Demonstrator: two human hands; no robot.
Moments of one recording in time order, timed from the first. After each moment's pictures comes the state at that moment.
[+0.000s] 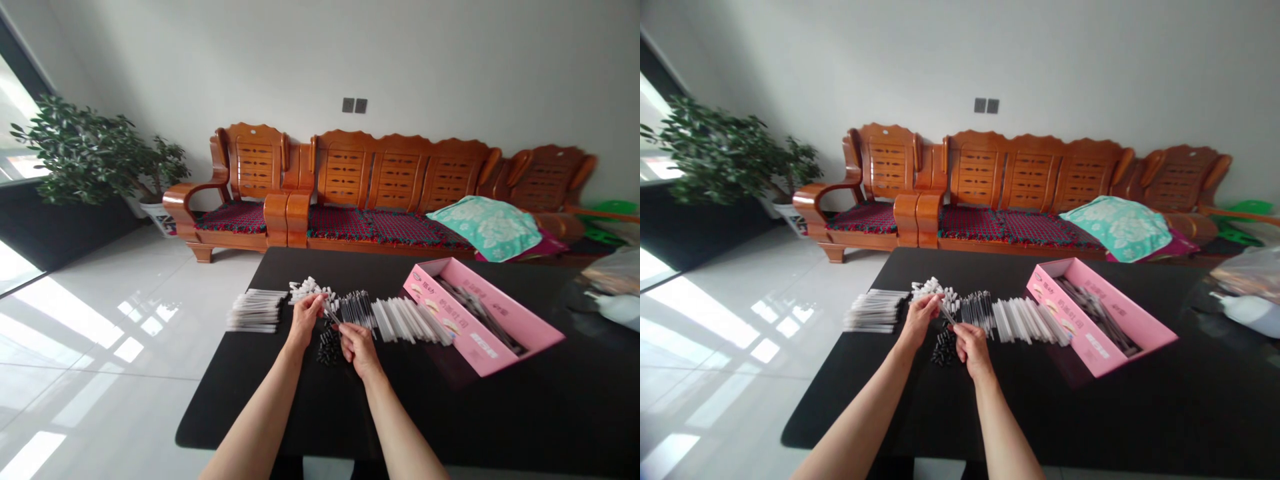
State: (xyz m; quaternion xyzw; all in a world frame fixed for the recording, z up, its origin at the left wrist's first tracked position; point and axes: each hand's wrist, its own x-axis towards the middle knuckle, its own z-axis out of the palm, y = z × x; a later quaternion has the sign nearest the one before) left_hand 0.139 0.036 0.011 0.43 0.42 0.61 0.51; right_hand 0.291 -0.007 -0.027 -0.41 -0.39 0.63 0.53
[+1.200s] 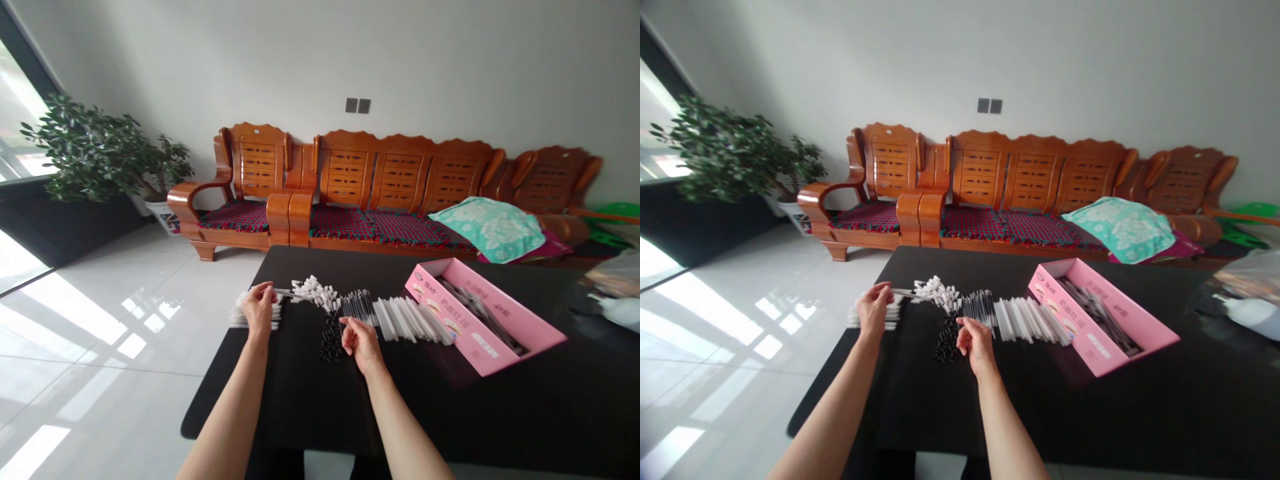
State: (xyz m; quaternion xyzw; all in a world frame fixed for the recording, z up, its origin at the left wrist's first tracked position) left_hand 0.034 0.045 0.008 0.34 0.58 0.68 0.28; right_hand 0.293 -0.005 -0.023 -0.39 -0.34 0.63 0.58
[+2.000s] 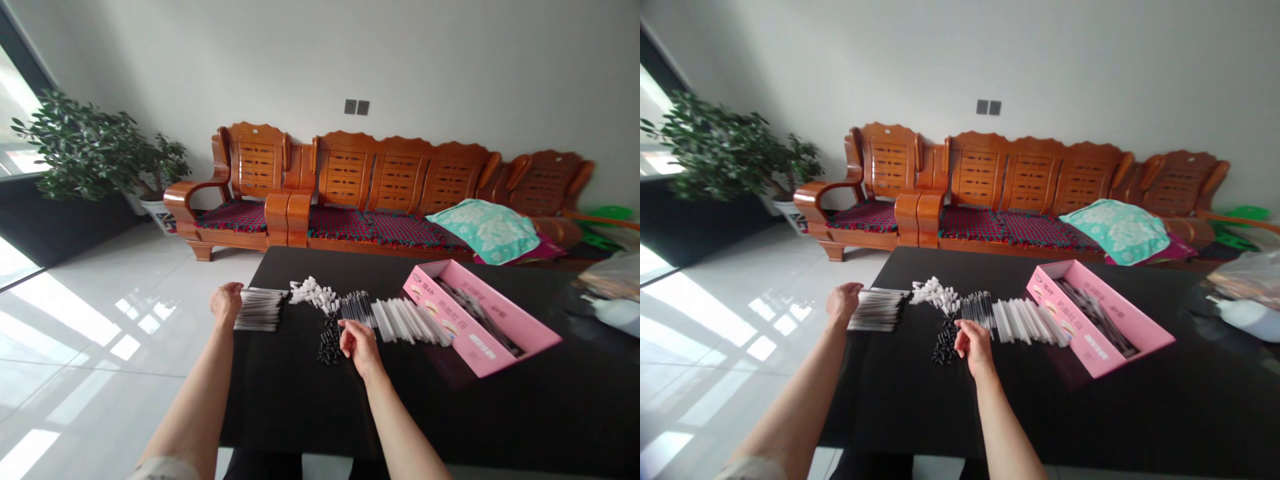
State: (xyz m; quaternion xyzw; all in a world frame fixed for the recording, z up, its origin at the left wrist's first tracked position) left_hand -0.065 0.070 0.016 0.43 0.85 0.29 0.10; right_hand 0.295 -0.006 -0.030 -0.38 -0.35 0.63 0.58
